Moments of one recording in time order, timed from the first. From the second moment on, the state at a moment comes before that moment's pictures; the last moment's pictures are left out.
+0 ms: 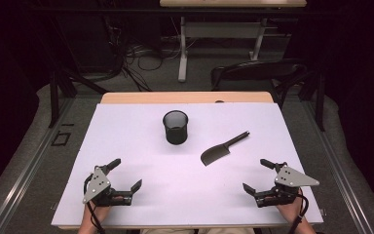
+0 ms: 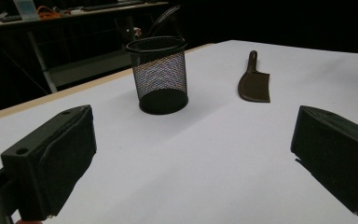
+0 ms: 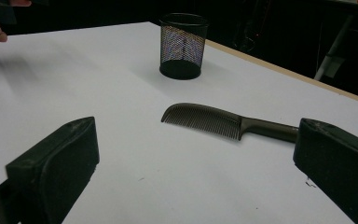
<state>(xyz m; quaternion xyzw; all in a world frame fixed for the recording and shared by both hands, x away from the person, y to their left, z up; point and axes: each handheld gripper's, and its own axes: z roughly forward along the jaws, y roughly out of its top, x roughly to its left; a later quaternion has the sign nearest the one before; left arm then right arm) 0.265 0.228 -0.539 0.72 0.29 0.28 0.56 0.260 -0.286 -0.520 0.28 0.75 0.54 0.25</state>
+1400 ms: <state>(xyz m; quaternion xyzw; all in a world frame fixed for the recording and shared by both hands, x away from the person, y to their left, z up) 0.265 0.227 -0.540 0.73 0.29 0.28 0.56 0.317 -0.281 -0.515 0.32 0.77 0.49 0.24</state>
